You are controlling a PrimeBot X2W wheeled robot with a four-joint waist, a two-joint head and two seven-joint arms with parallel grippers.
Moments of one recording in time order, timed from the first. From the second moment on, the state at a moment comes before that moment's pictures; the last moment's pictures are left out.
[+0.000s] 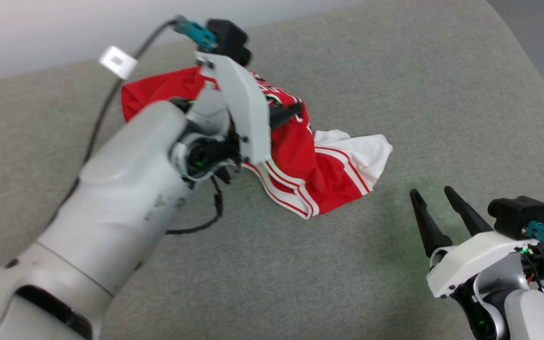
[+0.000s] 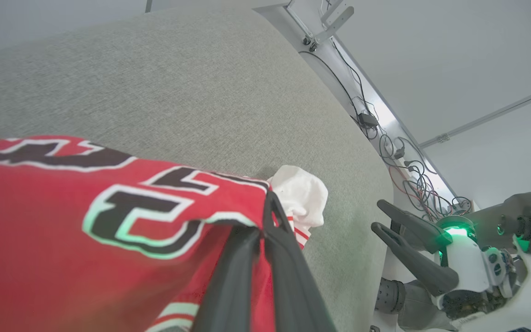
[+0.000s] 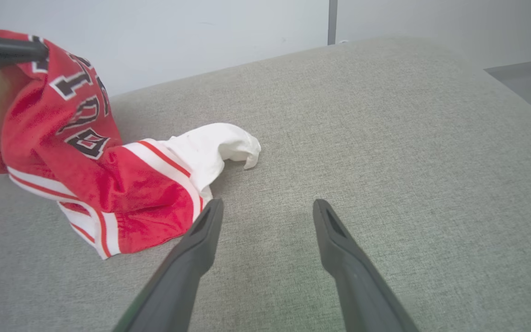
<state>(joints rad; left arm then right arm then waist) -1.15 0.29 -0.92 0.64 -1.32 -0.12 0.46 -0.21 -0.05 0.04 0.07 0.30 0.13 0.18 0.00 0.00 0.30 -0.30</state>
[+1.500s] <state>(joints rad) -0.93 0.51 -1.07 0.53 -1.18 -0.11 0.02 -0.09 -0.11 0.04 0.03 0.27 0.13 0.26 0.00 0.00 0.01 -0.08</state>
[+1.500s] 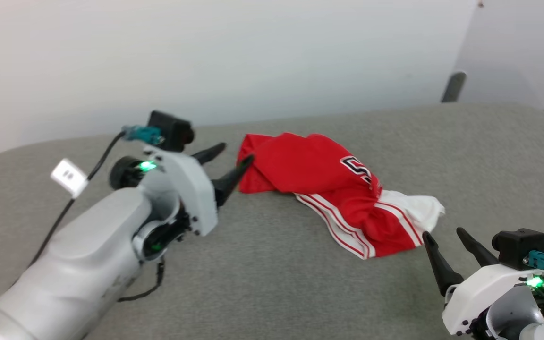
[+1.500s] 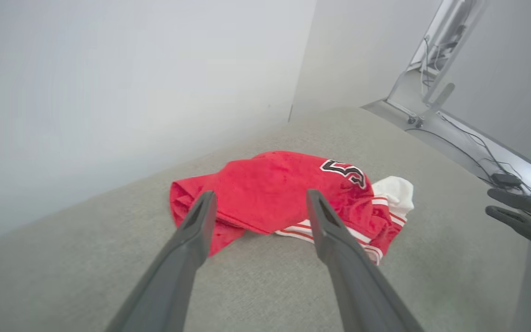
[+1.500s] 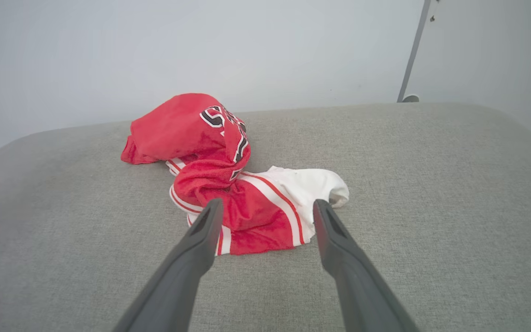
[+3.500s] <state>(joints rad) -0.04 0.39 -0.10 0.18 -0.59 0.08 -0.26 -0.33 -0.36 0.20 0.40 0.38 0.13 0.74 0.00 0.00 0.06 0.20</state>
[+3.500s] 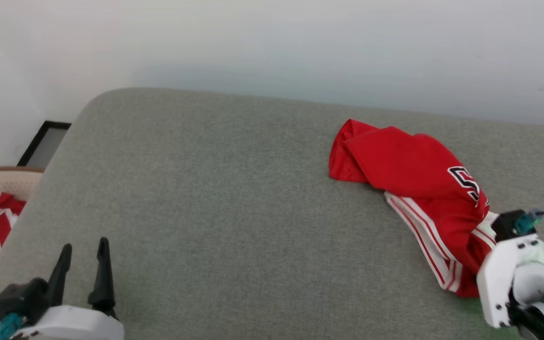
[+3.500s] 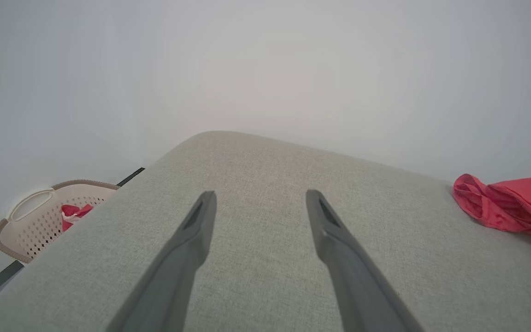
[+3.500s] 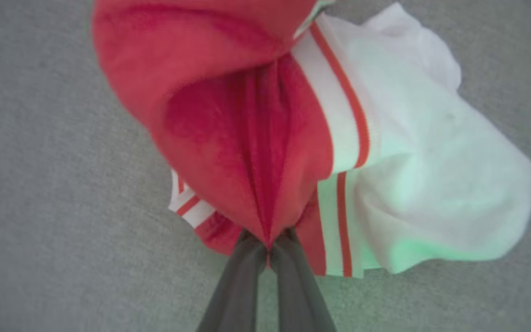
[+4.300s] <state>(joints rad) 0.04 0.39 -0.11 0.13 -0.58 0.08 -0.23 0.17 -0.37 0.05 0.04 0.41 0.13 0.90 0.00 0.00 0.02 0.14</state>
